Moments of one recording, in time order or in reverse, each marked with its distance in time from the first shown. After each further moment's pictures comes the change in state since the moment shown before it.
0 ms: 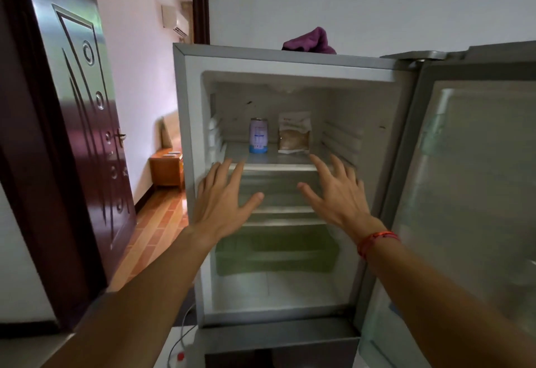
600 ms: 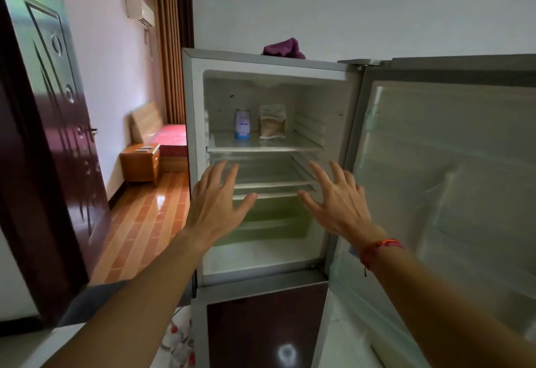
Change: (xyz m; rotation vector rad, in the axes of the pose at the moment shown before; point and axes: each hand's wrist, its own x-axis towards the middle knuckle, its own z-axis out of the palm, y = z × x) left_hand -0.117 0.025 -0.081 -0.117 0.017 0.120; right_hand -0.163 -0.034 -0.074 -0.081 -0.014 0.062
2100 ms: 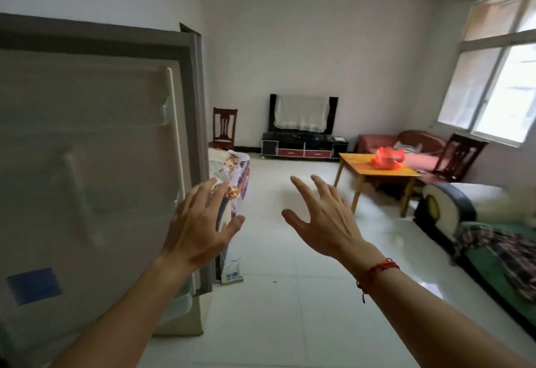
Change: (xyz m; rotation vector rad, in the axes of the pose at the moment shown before) left_hand -0.090 0.427 0.067 -0.787 -0.338 0.983; right_hand -0.386 0.148 -0.193 -0.527 0.197 1.079
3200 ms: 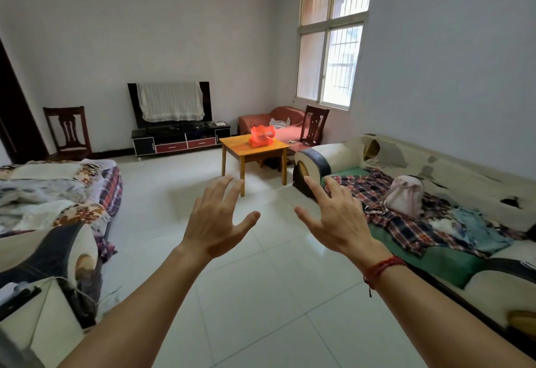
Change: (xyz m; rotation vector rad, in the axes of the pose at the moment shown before) left_hand 0.080 0.336 0.180 -0.285 -0.117 0.470; right_hand -0.141 0.318 -0.096 -0.285 0.088 0.514
